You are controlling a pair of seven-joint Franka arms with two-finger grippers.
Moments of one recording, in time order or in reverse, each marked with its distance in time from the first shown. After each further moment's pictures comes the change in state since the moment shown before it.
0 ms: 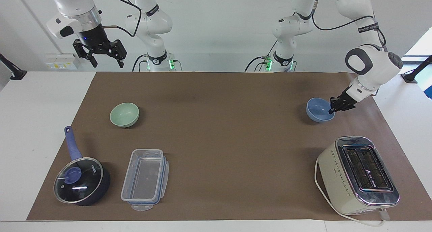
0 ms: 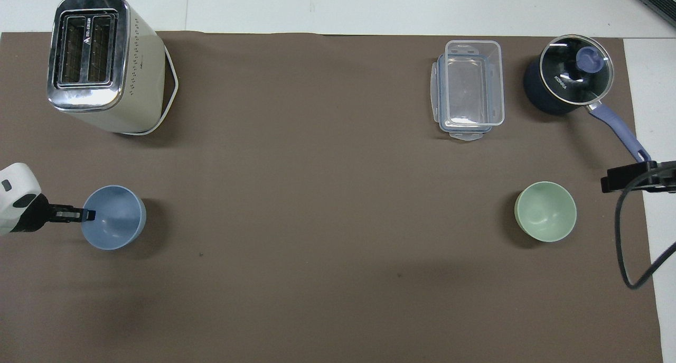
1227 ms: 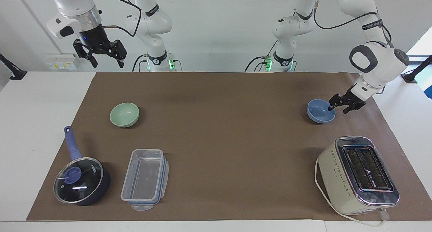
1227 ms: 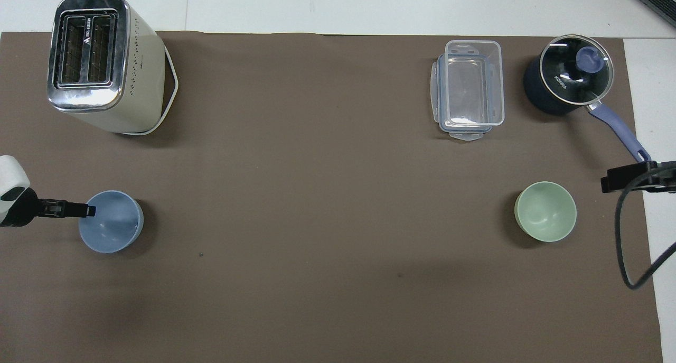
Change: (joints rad) left arm 0.014 0.036 0.021 0.046 0.029 -0.014 -0.030; right arm 0.000 0.000 0.000 0.000 0.000 0.000 0.000
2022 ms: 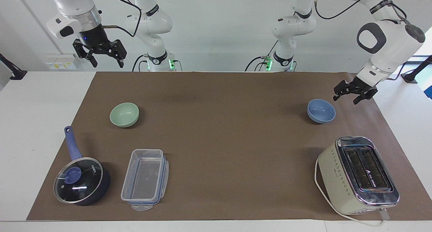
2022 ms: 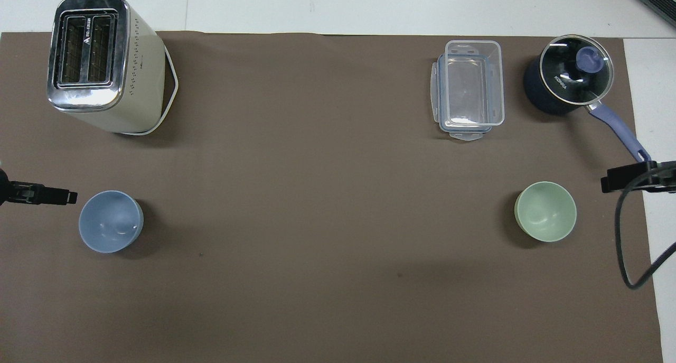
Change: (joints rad) left arm -0.077 -0.096 0.000 0.153 0.094 -0.193 -0.100; right arm 0.000 0.000 0.000 0.000 0.000 0.000 0.000
